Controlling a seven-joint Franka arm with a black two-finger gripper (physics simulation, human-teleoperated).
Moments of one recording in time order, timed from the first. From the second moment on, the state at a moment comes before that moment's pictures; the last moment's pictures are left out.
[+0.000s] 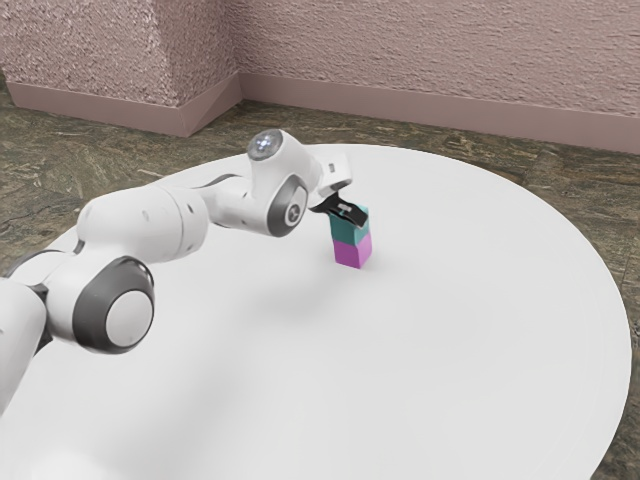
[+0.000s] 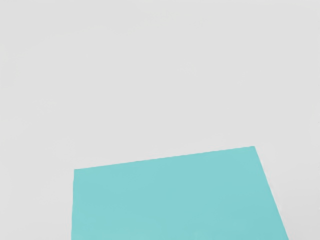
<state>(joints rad) 0.00 1.06 -0.10 -0.96 0.00 2.64 0.20</state>
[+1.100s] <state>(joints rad) 0.15 0.71 0.00 -1.51 -0.03 2.66 0.13</state>
